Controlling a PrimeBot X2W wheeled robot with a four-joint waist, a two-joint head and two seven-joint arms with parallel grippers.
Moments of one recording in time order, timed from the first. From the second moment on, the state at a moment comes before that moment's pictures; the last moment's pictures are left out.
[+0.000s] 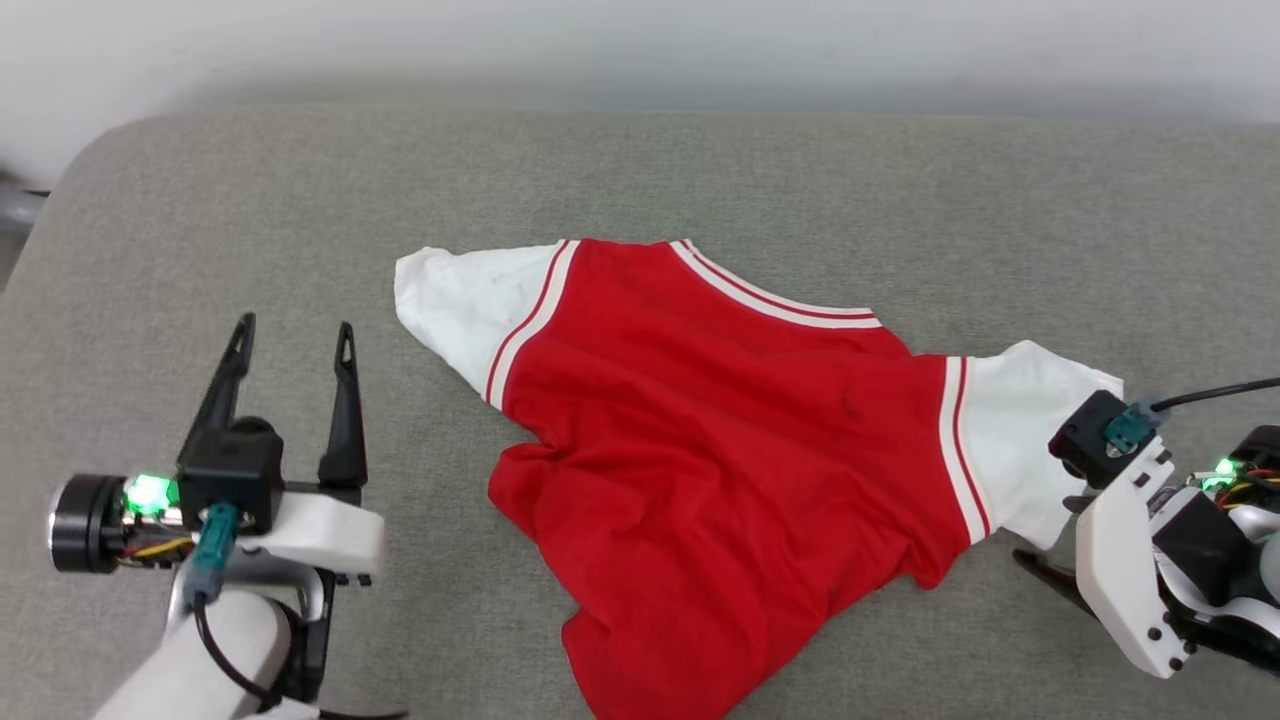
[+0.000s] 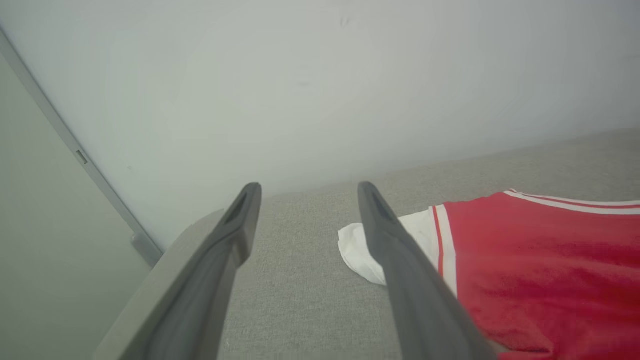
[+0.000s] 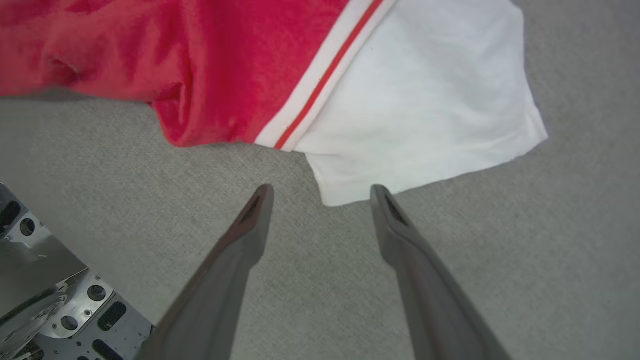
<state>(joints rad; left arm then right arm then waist) -0.35 0.62 -0.57 0.05 -0.48 0.50 -0.26 -0.49 -0.84 0.74 0.01 0.72 0.13 0.69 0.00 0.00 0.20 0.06</state>
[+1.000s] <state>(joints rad) -0.13 0.45 -0.41 0.08 -0.33 0.35 -0.26 -0.30 -0.92 0.77 0.14 0.83 0.13 0.38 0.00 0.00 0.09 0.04</state>
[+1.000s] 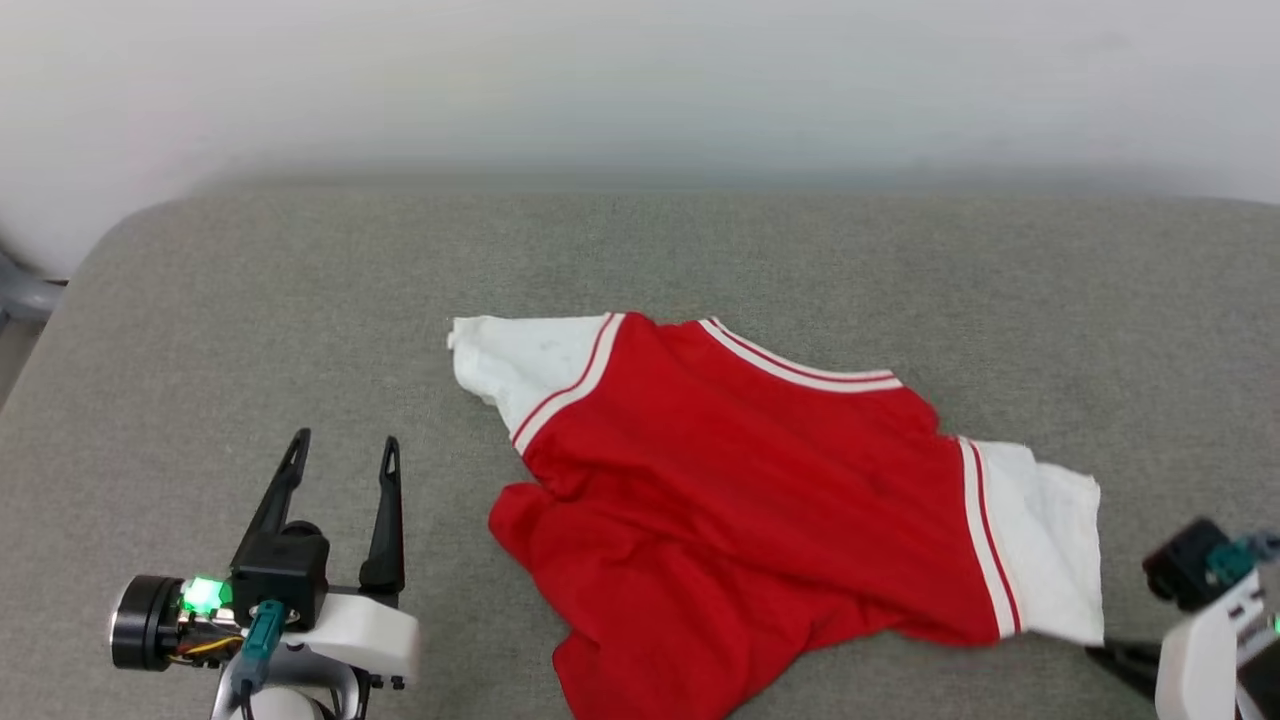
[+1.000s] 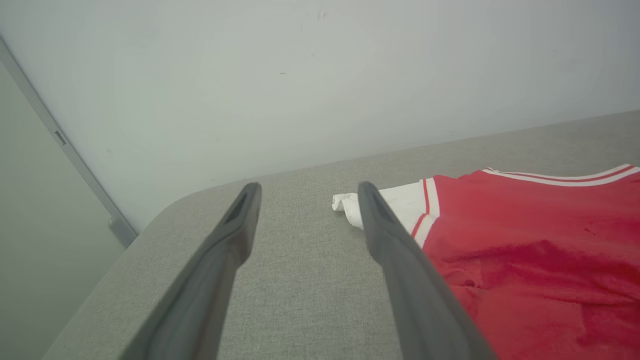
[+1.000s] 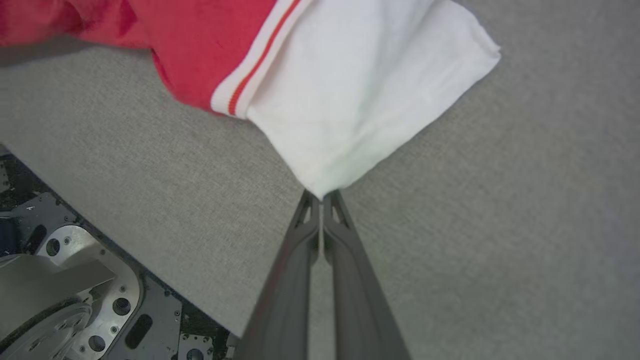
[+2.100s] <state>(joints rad) -0.10 0.37 -0.34 0.09 -0.24 0.28 -0.26 -0.10 -0.79 0.17 -0.06 0.65 0.13 0.57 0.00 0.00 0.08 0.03</state>
